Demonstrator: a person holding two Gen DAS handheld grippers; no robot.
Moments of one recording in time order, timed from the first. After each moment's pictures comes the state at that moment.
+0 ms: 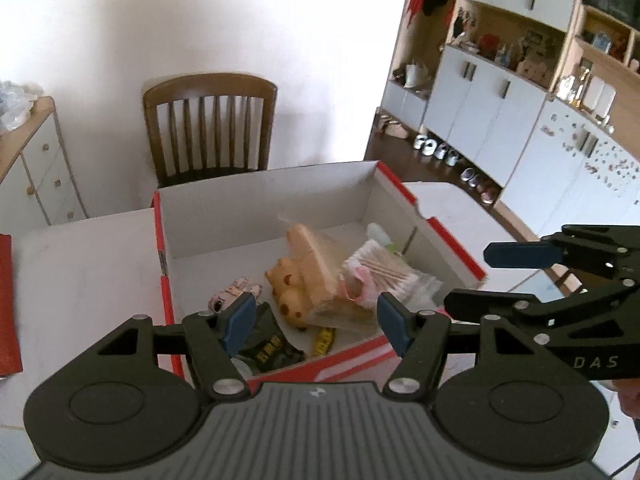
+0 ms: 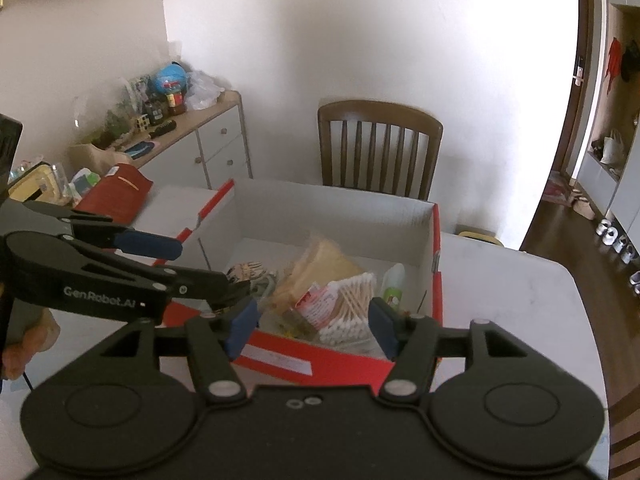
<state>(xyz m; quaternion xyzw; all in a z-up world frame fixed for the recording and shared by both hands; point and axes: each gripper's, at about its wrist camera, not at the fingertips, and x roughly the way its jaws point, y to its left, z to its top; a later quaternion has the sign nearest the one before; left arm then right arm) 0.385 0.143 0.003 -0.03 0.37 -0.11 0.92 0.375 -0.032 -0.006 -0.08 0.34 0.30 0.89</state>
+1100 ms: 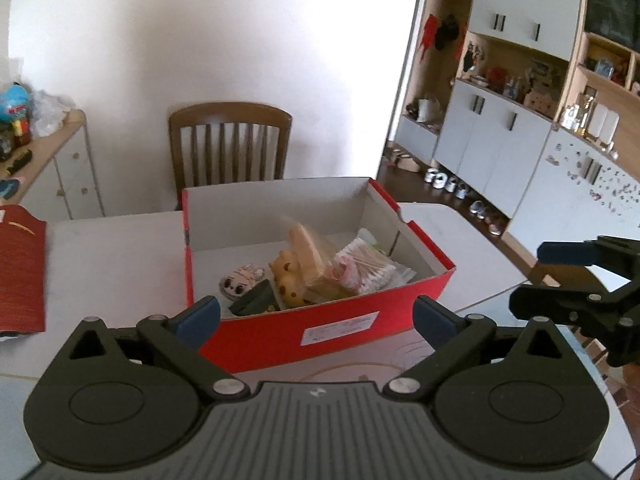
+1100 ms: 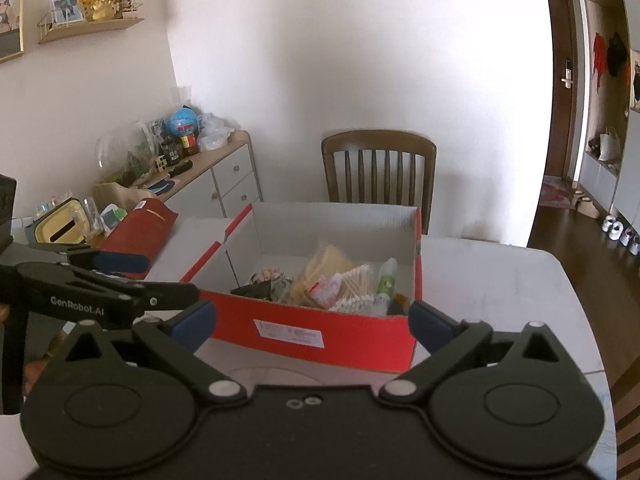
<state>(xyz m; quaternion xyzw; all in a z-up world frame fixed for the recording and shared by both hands) 0.306 0.135 0.017 -0.04 0.32 -0.07 0.94 0.319 -0.086 0.010 -0.02 0.30 0.31 0.90</state>
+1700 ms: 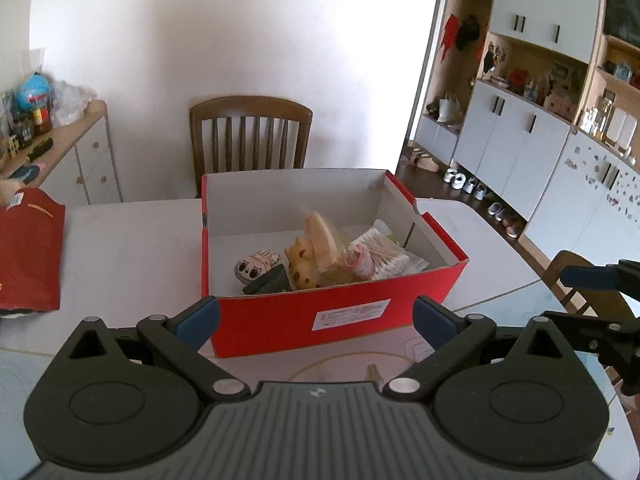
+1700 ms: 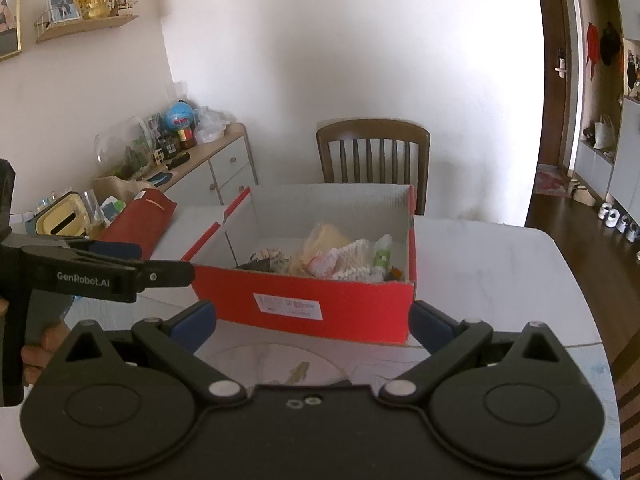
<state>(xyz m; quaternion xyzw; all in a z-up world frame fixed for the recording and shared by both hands) 0.293 0.133 0.011 -0.05 0.33 -0.05 0.94 0.299 -0.099 -0.002 -0.01 0.31 0.30 0.90</state>
